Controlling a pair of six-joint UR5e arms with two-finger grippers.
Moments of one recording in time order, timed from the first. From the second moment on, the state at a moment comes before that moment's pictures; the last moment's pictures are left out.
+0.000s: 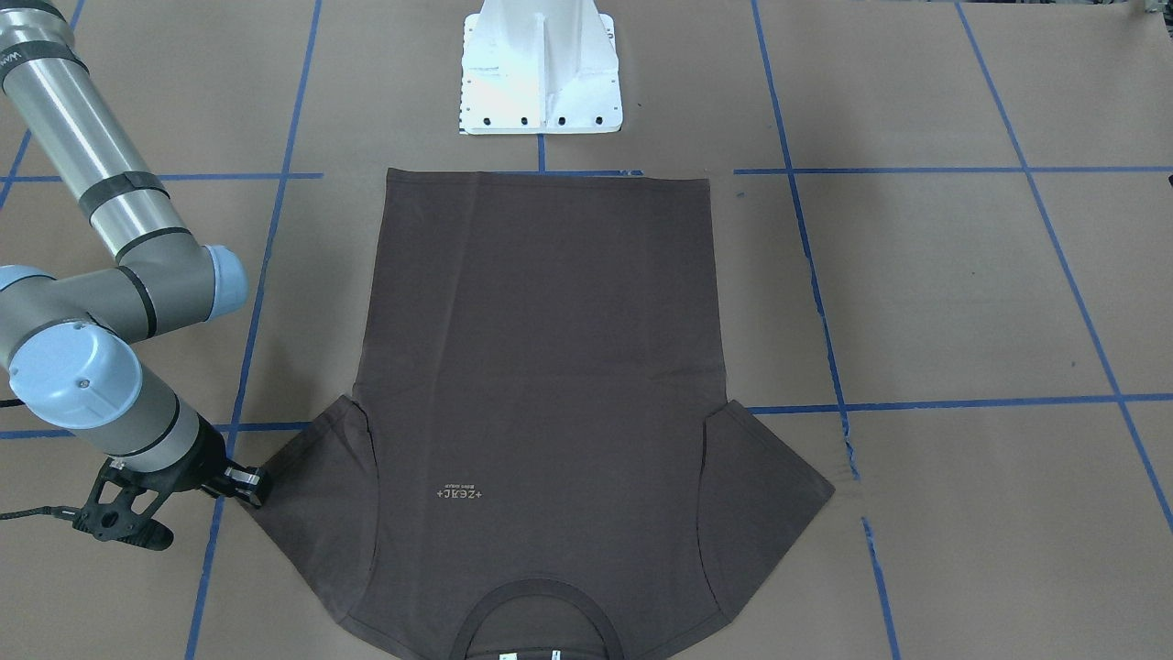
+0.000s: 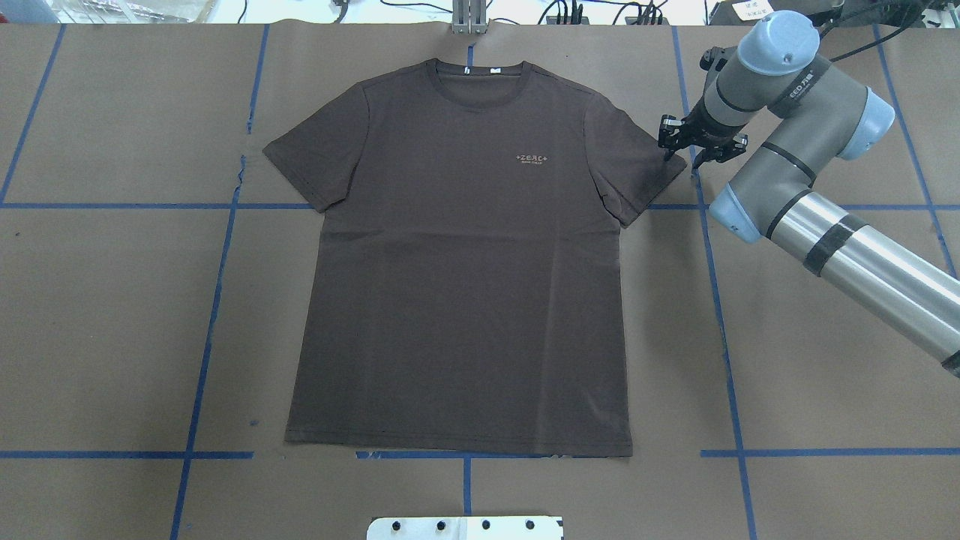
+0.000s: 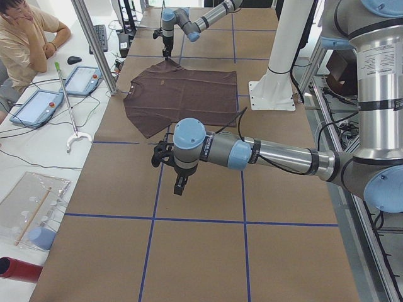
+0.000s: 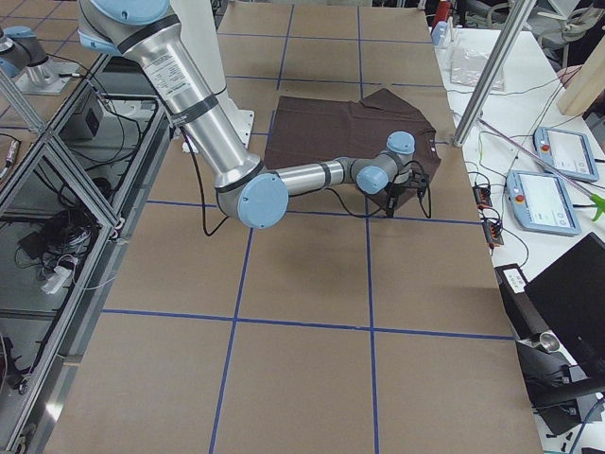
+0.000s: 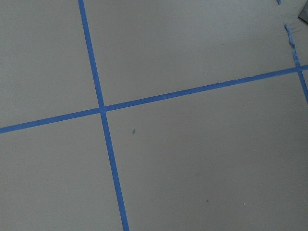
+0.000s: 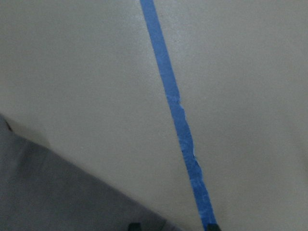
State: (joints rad) left arm -1.55 -1.43 -1.89 -1.66 -2.45 0.02; right arm 0.94 -0.96 1.10 -1.09 2.07 1.14
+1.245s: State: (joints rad) left arm -1.55 -1.43 -1.89 -1.65 -2.45 0.02; right arm 0.91 -0.90 1.19 -1.10 2.08 1.23
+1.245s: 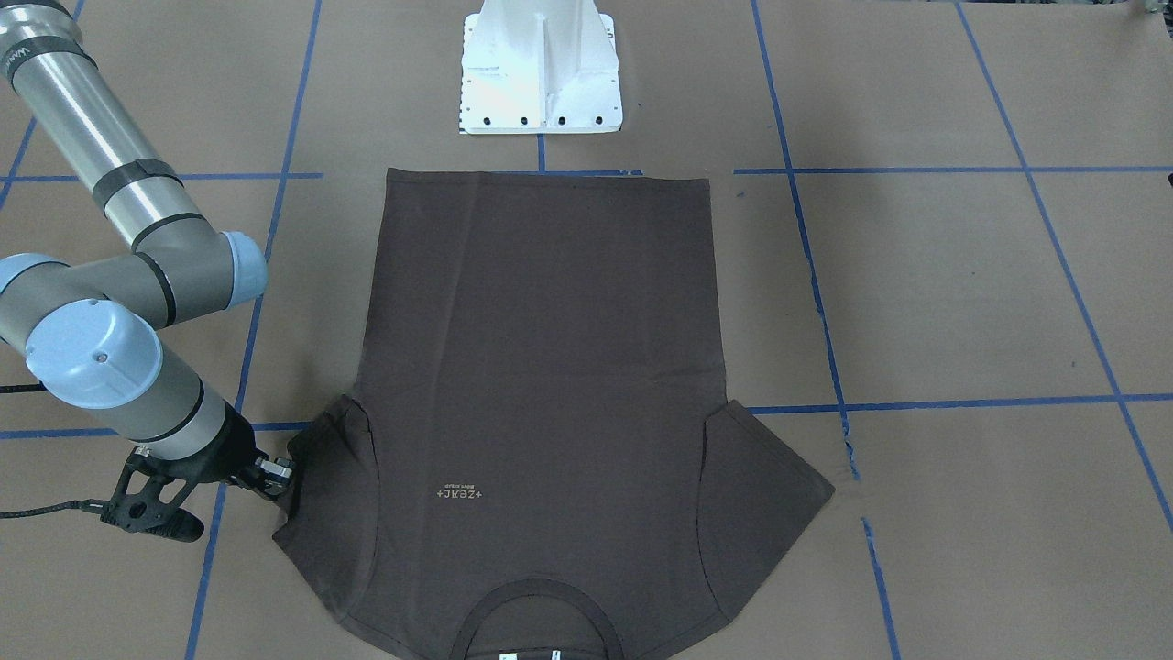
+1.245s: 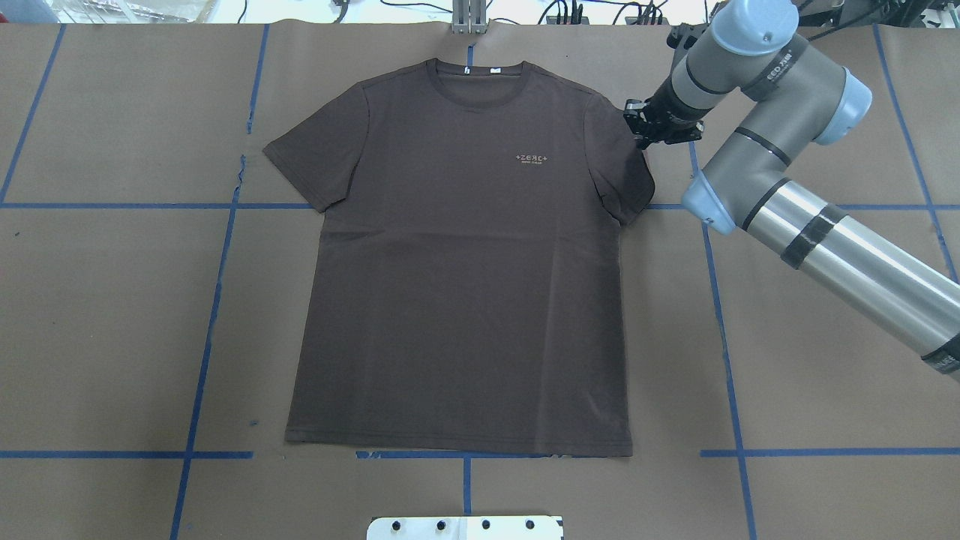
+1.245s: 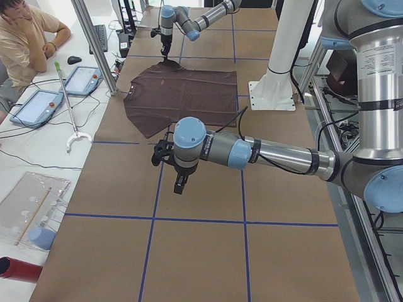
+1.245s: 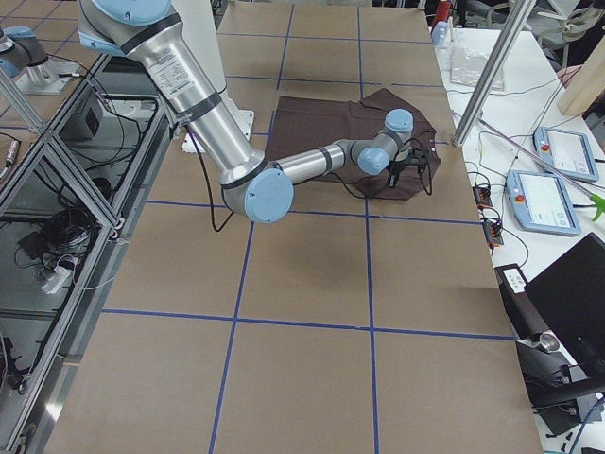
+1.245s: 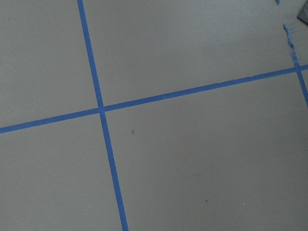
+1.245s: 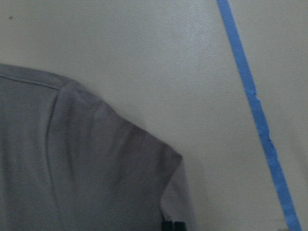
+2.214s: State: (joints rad) left arm -1.55 -1.42 -1.92 -1.65 -2.45 0.02; right arm 0.82 -0.65 0.94 -1.07 1.93 1.34
